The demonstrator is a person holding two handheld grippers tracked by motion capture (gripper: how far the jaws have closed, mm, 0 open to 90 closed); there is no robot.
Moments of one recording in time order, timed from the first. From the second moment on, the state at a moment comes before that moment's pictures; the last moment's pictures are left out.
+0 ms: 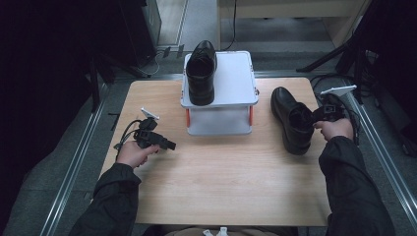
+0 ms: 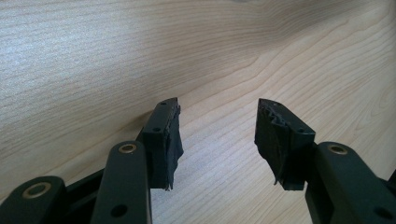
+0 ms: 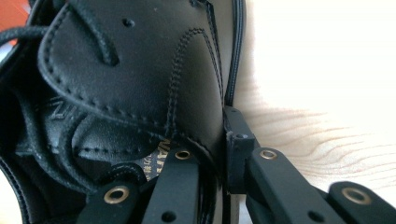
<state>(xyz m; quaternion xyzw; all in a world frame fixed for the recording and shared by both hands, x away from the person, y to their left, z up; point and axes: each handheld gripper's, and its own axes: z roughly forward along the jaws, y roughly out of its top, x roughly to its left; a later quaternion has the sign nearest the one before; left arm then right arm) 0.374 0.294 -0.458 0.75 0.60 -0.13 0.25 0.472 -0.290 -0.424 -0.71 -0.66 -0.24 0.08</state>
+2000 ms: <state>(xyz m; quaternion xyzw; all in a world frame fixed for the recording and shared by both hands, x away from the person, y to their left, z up) 0.370 0.300 -0.456 0.75 0.58 -0.14 0.26 0.555 -0.110 -0.270 -0.67 -0.70 -0.24 0.06</state>
